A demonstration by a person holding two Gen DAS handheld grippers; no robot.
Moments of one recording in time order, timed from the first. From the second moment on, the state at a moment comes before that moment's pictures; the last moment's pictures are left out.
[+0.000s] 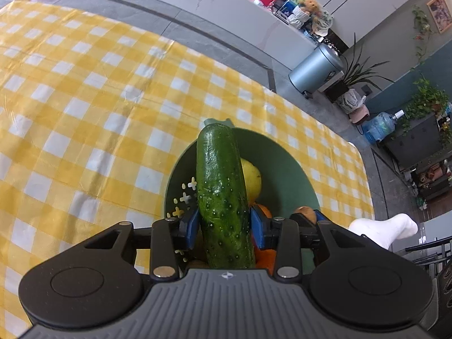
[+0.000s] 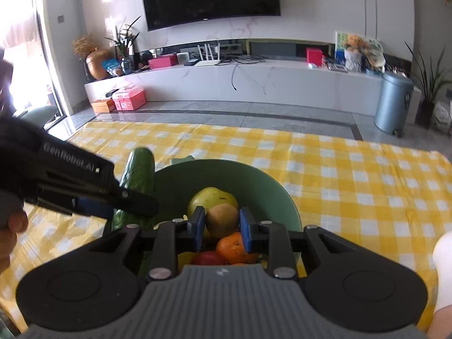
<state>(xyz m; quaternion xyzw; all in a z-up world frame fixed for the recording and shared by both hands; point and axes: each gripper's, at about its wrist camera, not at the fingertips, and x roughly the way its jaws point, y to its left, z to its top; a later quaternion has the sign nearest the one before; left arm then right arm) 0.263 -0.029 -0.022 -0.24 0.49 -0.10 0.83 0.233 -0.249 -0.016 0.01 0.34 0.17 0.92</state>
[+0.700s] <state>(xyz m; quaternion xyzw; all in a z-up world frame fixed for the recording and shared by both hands) 0.253 -0.038 -0.011 -0.17 0.48 -0.11 0.86 0.261 -0.244 -0.035 0.02 0.38 0.18 0.90</state>
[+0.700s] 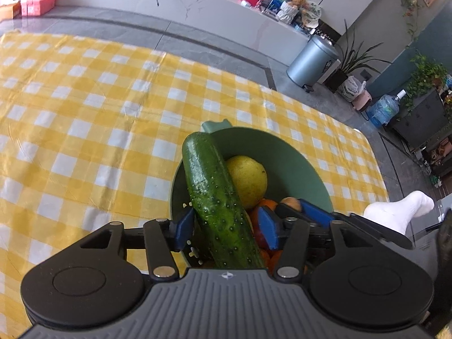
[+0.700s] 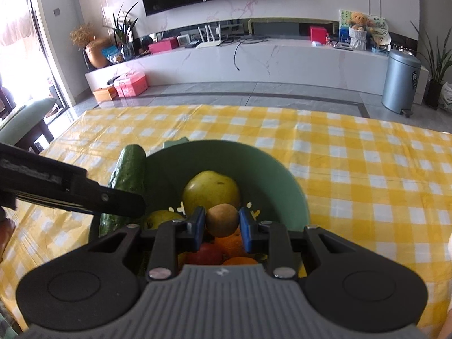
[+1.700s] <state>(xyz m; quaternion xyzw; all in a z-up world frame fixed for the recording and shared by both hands) 0.166 -0.023 0.057 -0.08 0.36 -0.11 0.92 0.228 -0.238 -0.005 0.11 0.32 0.18 0.92</state>
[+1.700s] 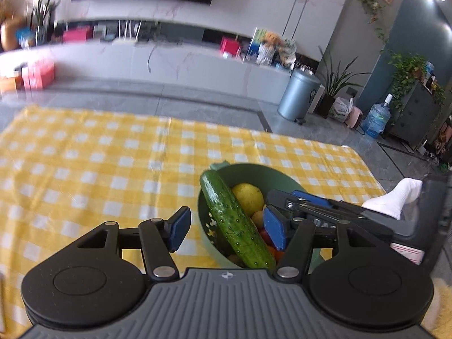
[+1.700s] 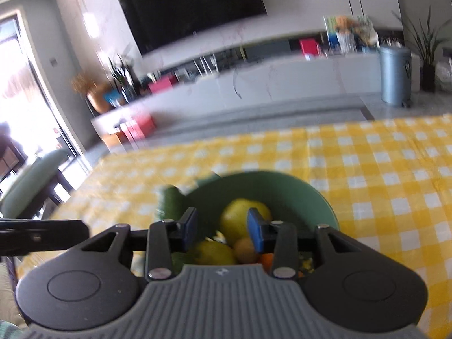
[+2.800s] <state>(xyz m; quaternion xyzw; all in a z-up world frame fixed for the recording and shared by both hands) 0.039 -0.027 0.018 0.01 0.25 0.01 0.97 0.005 -0.225 0.027 0.00 0.16 0.17 0.97</state>
